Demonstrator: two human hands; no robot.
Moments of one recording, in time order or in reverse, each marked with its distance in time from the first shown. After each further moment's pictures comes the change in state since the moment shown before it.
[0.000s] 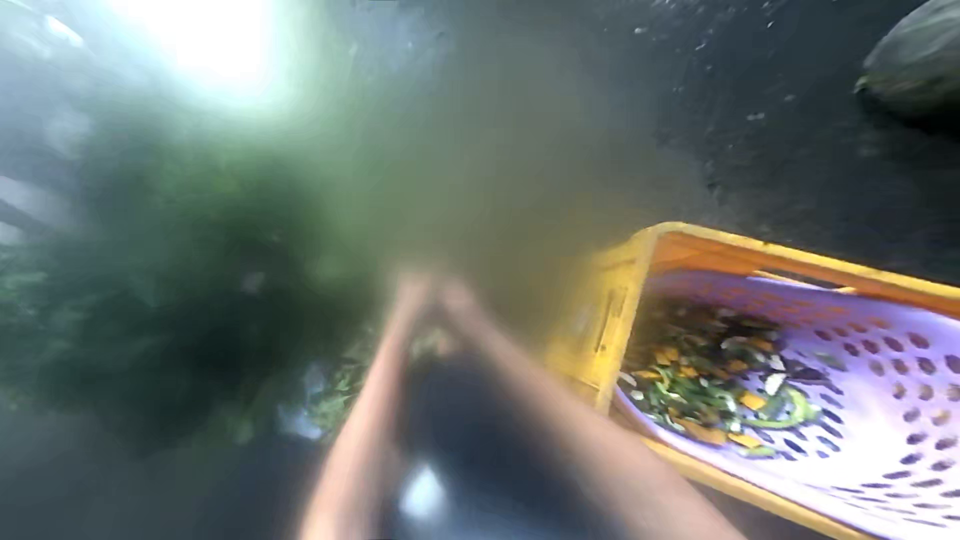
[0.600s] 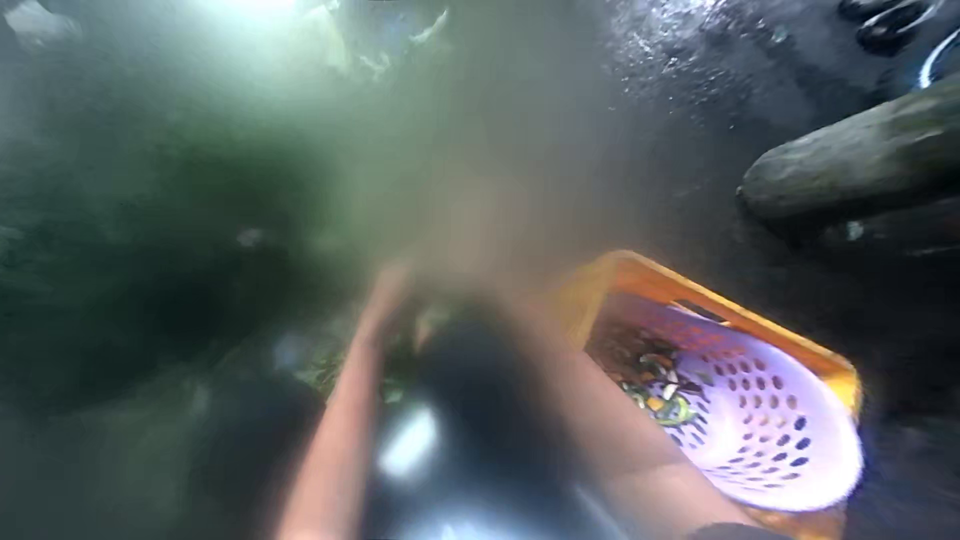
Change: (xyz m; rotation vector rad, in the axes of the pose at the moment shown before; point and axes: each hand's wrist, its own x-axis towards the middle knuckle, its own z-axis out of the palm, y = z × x) left_hand -0.078 0.042 -0.044 -0.333 -0.182 -0.084; right_hand -0.032 -0.128 0.016 -0.890 0.110 -0.300
